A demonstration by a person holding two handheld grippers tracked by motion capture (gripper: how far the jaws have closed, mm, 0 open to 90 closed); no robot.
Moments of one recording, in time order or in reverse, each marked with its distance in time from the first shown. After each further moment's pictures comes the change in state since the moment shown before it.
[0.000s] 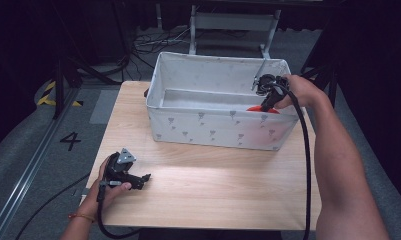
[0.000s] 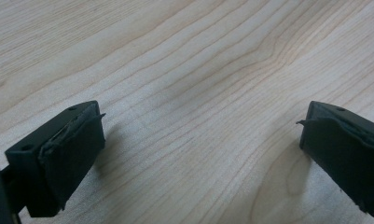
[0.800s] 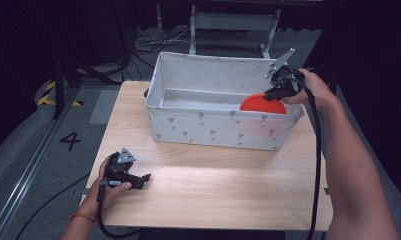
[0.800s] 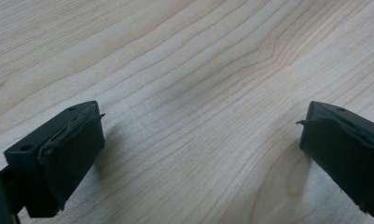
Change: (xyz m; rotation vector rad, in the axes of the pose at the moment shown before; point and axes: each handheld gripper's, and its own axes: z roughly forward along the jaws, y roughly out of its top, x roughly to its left) left arm 0.001 0.000 0.000 0.002 -0.002 0.005; right arm 0.003 -0.028 -0.035 -0.299 -0.116 0.082
